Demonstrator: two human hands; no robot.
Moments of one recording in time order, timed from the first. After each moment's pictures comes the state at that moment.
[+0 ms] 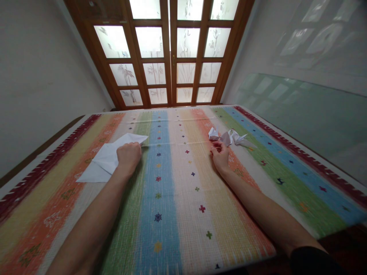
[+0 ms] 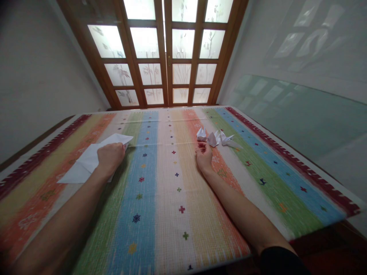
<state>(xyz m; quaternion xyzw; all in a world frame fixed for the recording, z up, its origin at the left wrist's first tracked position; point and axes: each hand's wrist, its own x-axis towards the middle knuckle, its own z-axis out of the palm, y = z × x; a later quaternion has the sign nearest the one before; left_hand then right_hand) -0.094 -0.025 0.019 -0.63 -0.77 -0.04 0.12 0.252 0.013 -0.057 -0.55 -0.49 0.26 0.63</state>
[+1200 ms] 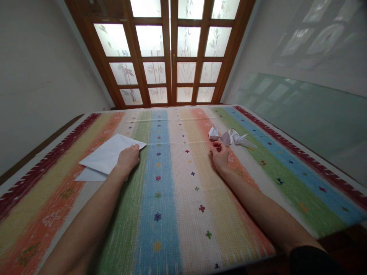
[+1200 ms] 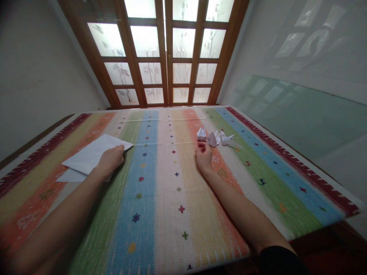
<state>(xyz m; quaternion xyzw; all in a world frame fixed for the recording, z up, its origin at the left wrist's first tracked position) -0.107 -0.024 0.005 -0.69 -0.72 0.07 0.08 0.253 0.016 -0.058 -0.55 -0.50 0.24 0.62</state>
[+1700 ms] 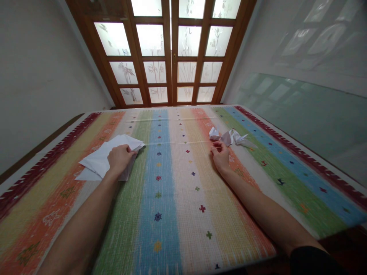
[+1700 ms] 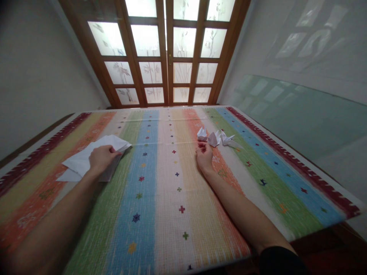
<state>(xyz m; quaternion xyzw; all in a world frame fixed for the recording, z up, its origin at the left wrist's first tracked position) -0.125 -0.031 0.017 -0.55 -0.83 -0.08 0.00 0.253 0.015 -0.057 -0.55 -0.50 0.24 0.62</state>
